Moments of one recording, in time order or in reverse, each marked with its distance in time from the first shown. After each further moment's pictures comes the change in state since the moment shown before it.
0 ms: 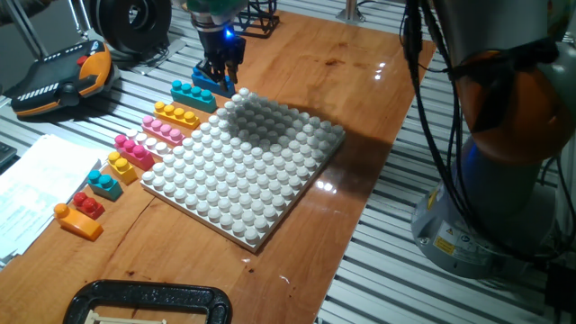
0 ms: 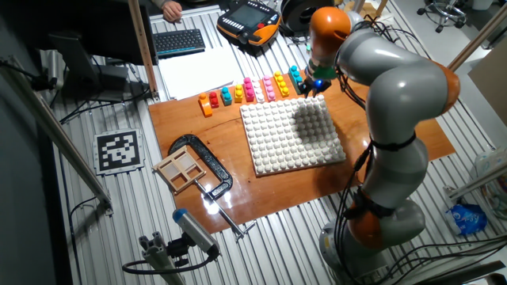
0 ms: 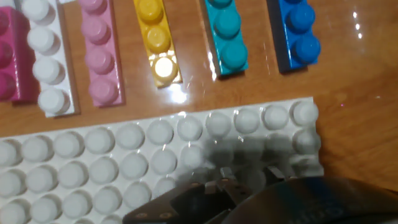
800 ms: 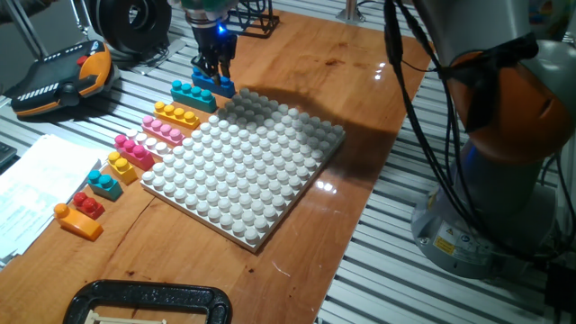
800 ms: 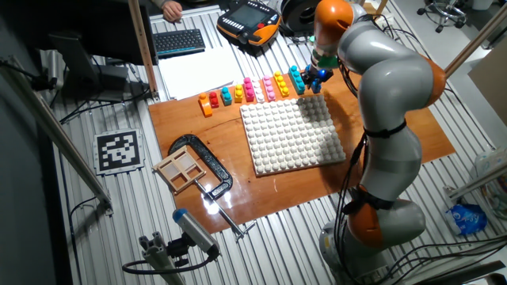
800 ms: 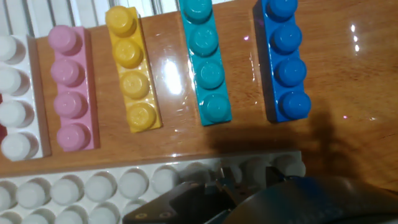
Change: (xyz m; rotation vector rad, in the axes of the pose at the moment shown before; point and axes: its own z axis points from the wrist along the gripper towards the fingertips) arm -0.043 -0.020 0.020 -0.002 0.017 -0.027
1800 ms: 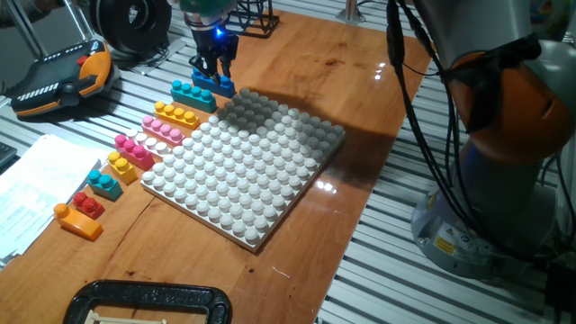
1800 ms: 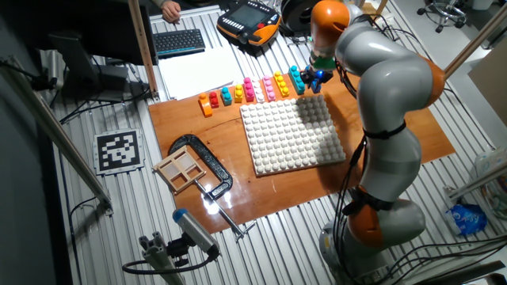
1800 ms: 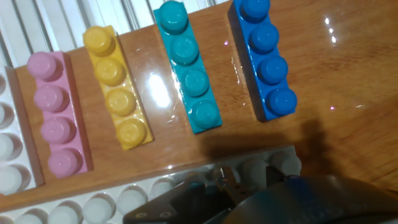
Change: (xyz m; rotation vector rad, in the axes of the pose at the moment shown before) arm -0.006 -0.004 -0.001 0.034 -0.023 0.104
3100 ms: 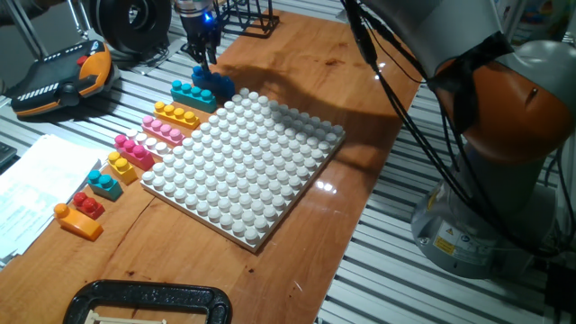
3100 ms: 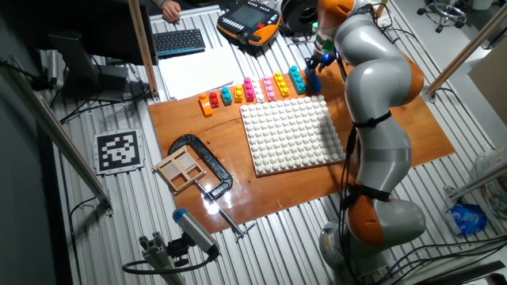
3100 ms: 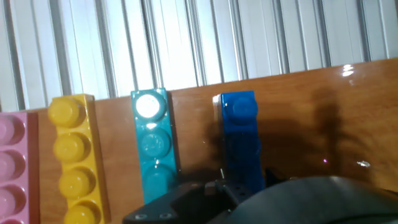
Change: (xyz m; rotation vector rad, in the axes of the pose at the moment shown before) arm -0.097 -0.030 0.028 -0.025 -0.019 -0.172
